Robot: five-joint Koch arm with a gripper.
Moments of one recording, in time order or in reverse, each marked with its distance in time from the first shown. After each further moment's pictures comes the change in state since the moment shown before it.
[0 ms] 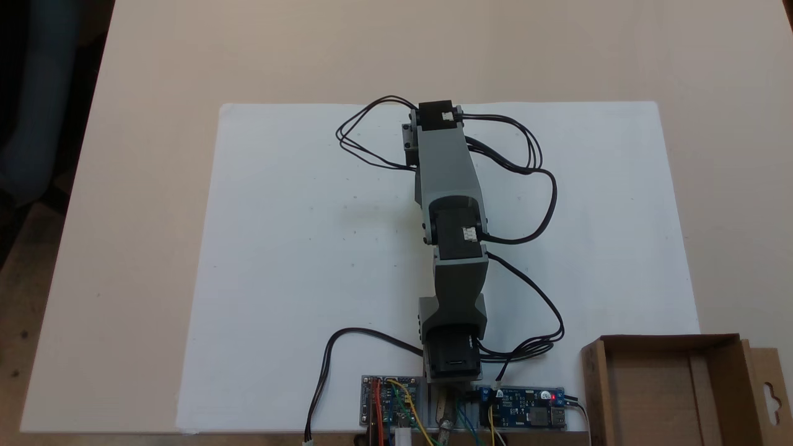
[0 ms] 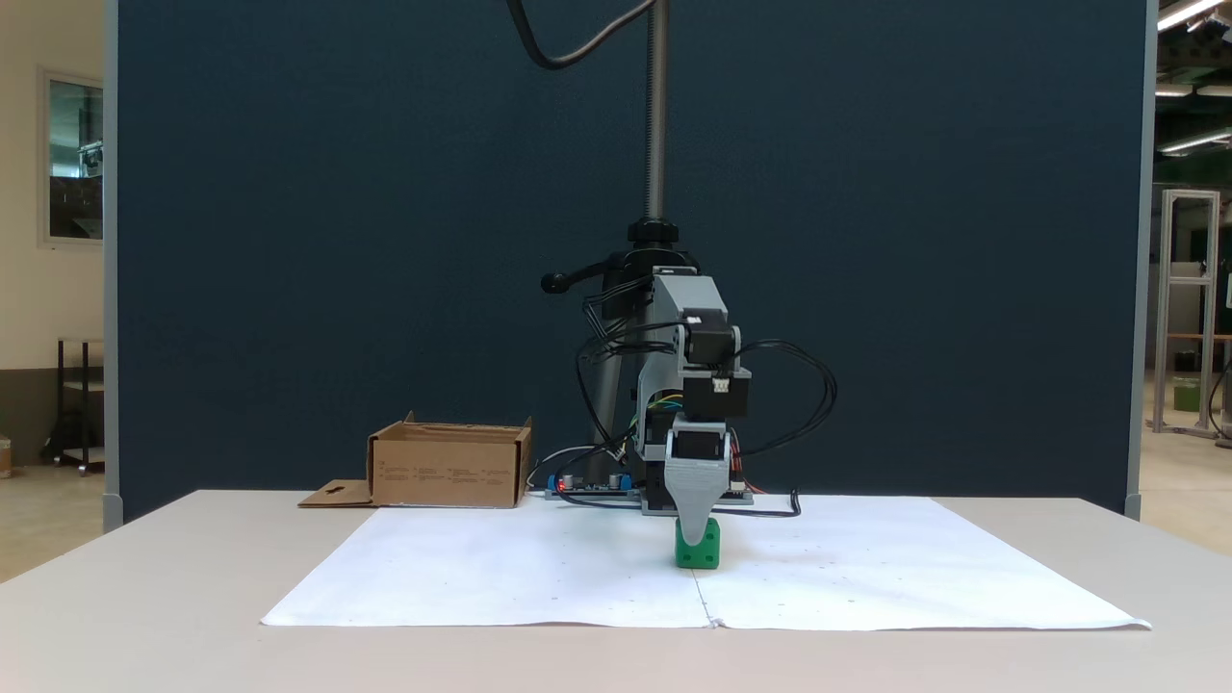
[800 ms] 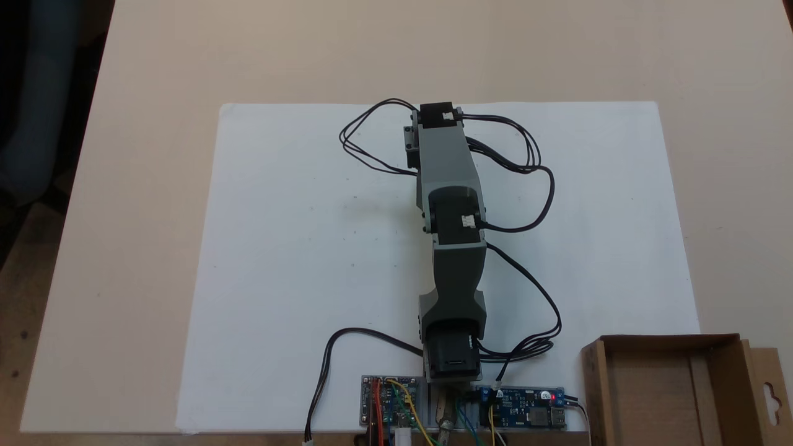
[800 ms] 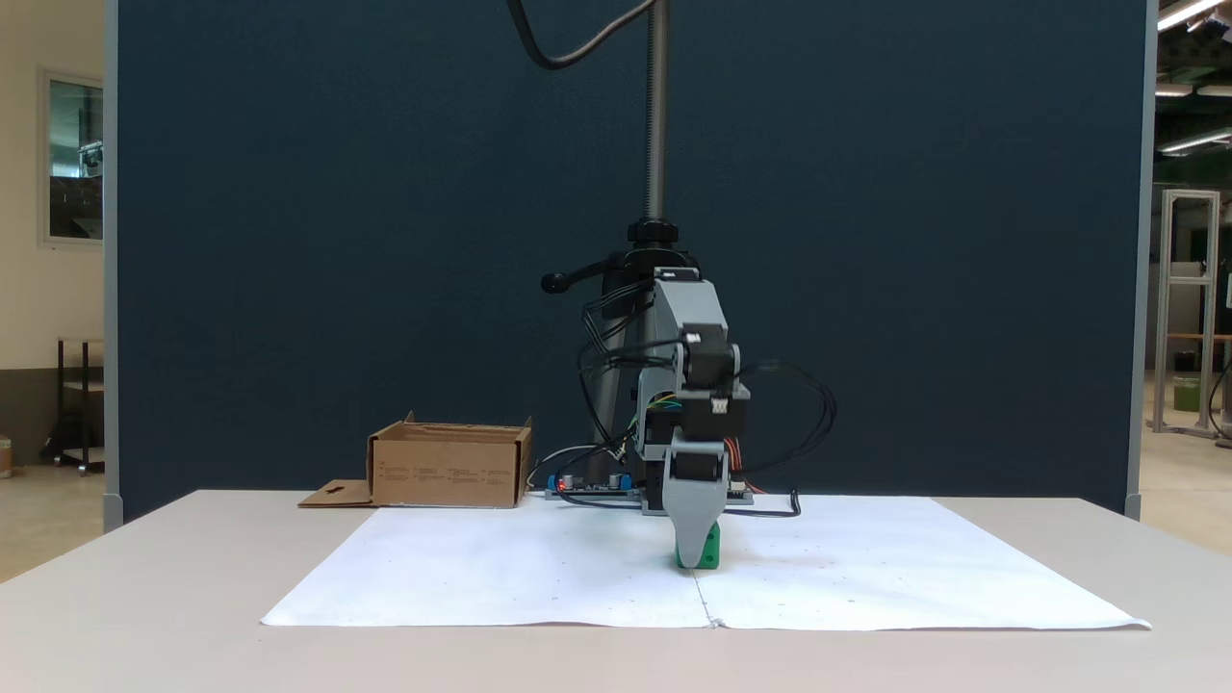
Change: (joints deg) arm 0.4 -5.2 0.0 -0.1 -1.2
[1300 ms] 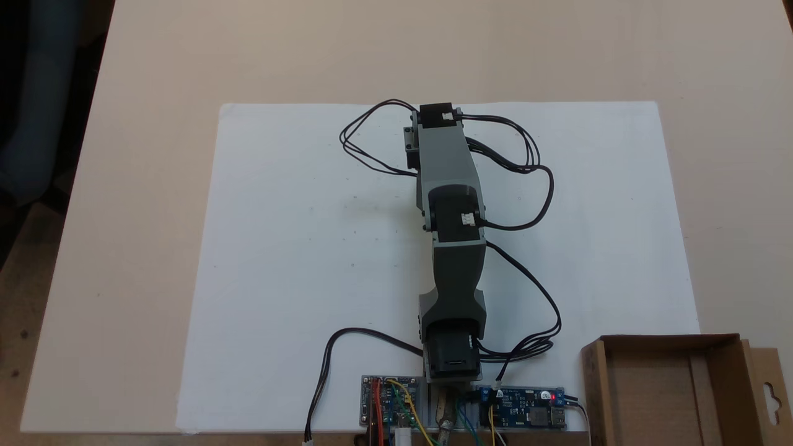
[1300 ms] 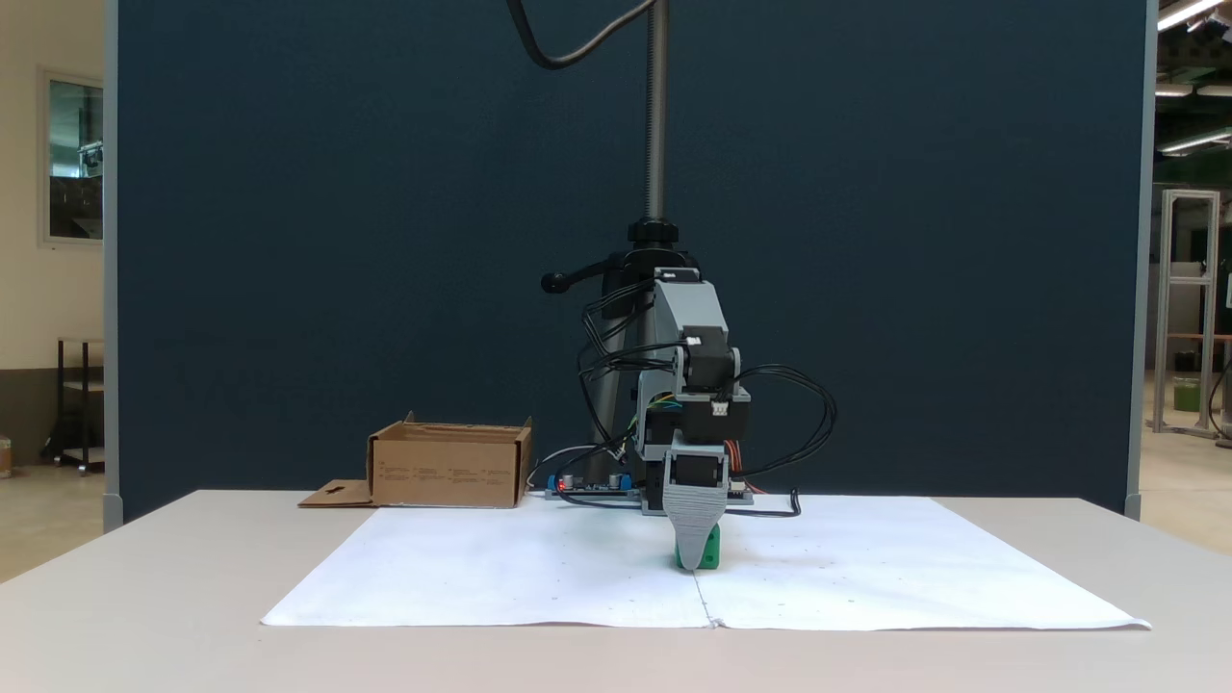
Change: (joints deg) arm 0.1 0.0 0.0 -0.4 0.0
